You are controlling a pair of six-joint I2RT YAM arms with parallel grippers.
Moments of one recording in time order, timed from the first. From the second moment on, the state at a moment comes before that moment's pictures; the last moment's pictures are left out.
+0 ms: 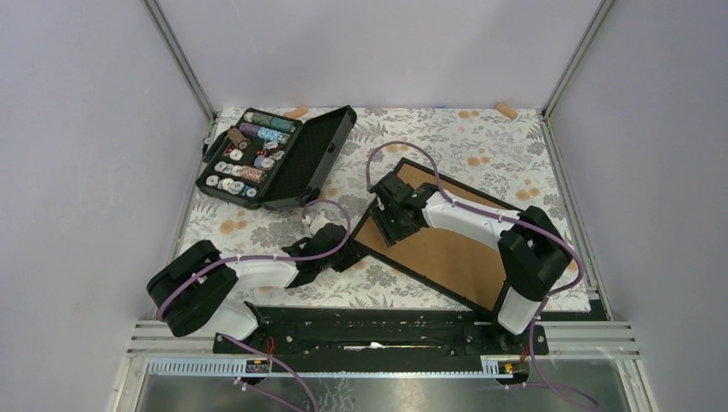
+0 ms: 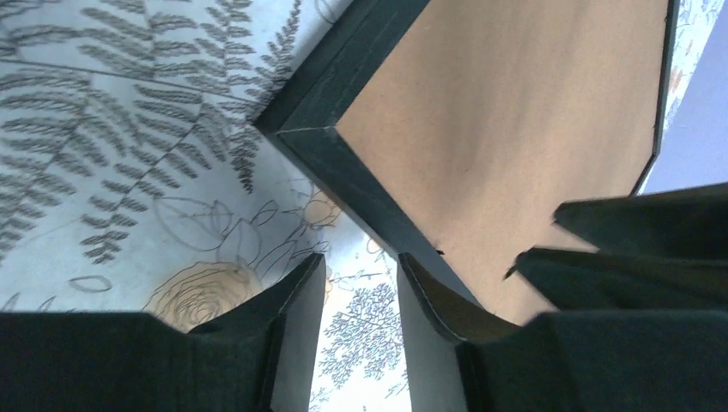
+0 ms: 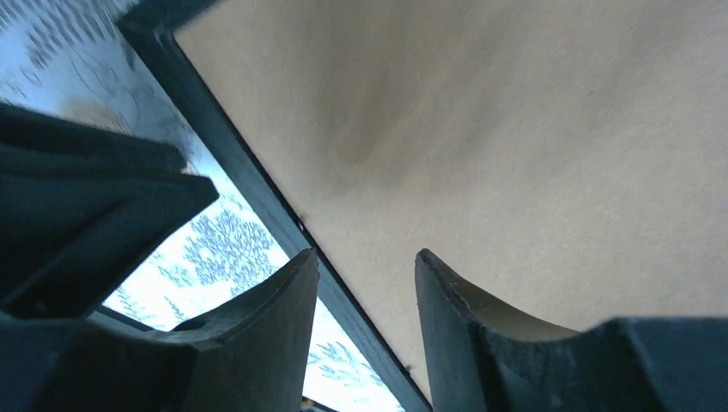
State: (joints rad) left arm -0.85 1.41 0.45 0.19 -0.14 -1.29; right arm 0.79 1.73 1.22 -0.65 0.03 0.26
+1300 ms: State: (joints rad) left arm -0.85 1.52 0.46 0.33 -0.12 -1.36; right arm 0.86 1.84 1.21 -0.64 0.04 0.19
